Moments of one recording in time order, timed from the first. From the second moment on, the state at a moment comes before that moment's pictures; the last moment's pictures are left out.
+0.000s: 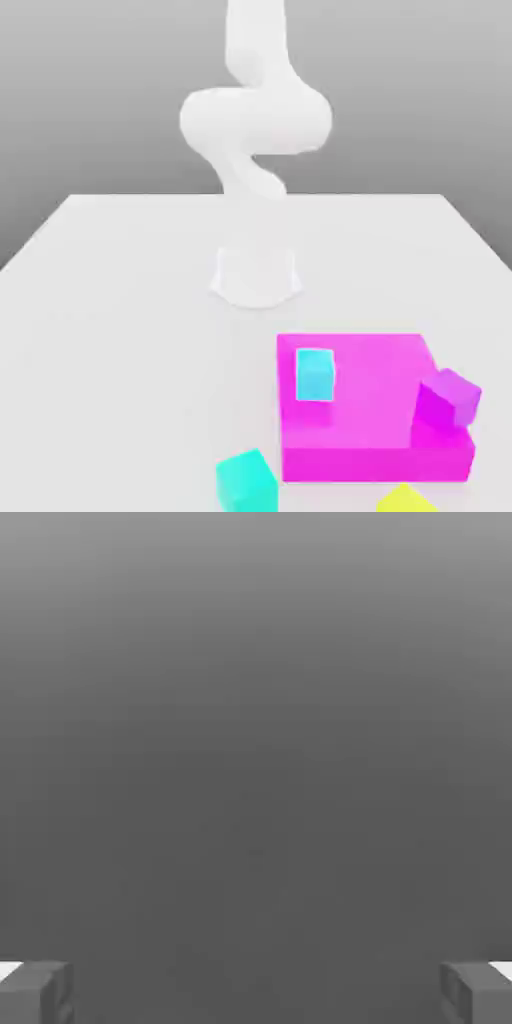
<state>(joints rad) -0.05 -0.71 0.05 -2.31 -0.02 2.33 0.90</state>
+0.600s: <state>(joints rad) -0.28 -0.05 0.24 -2.40 -0.21 2.56 1.71</state>
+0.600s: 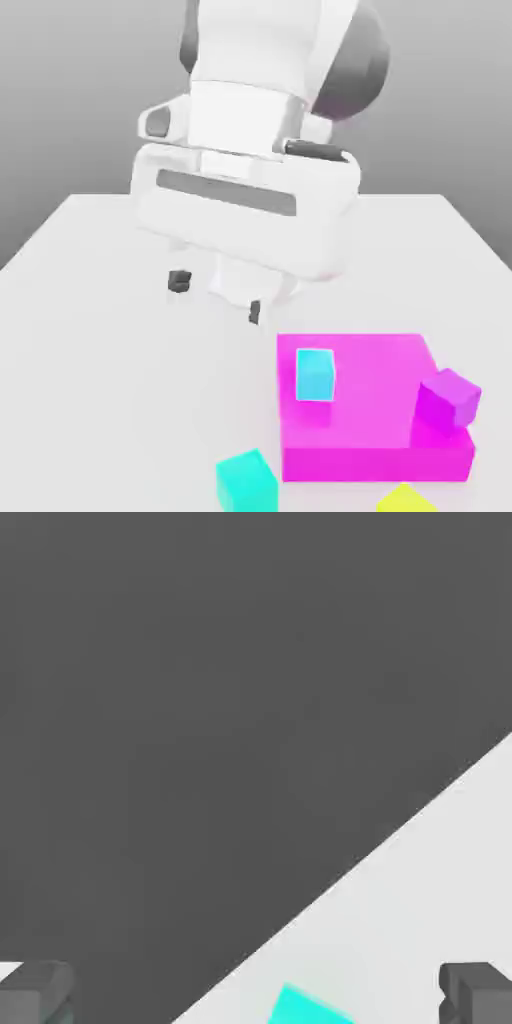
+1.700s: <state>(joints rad) -0.16 0.29 0.39 -2.28 -0.19 2.54 1.70</state>
